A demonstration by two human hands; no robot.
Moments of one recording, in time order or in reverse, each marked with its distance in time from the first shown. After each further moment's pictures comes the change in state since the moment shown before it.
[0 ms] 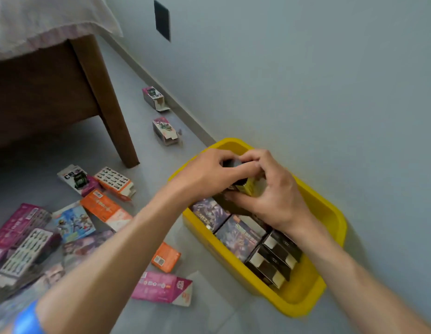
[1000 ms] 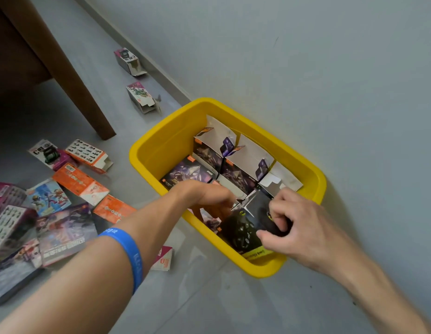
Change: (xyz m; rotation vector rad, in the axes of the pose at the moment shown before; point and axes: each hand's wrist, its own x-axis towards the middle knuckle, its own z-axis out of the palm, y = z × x) left_hand 0.040 -0.071 0.142 0.070 -0.872 -0.638; right_hand -0.131 0.053 -0.062 -0.205 -0.297 0.294
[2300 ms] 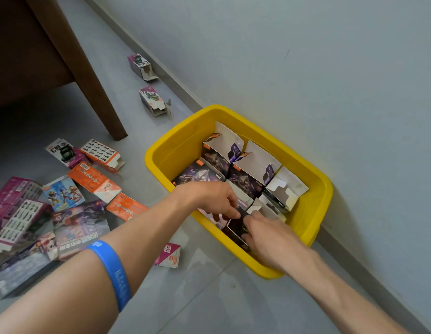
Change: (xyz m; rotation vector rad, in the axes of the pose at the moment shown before) left_hand -0.021 -0.013 -0.001 0.437 0.235 0.306; right_hand 0.025 -0.013 0.069 -0.426 -0.443 0.075
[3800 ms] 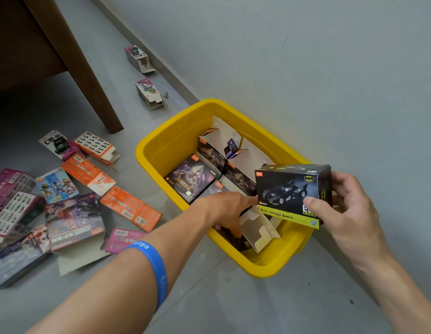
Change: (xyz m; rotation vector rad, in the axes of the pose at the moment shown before) left_hand 0.022 0.031 0.042 0.289 0.118 0.136; right_hand -0.069 0.071 -0.041 1.032 0.715 0.185
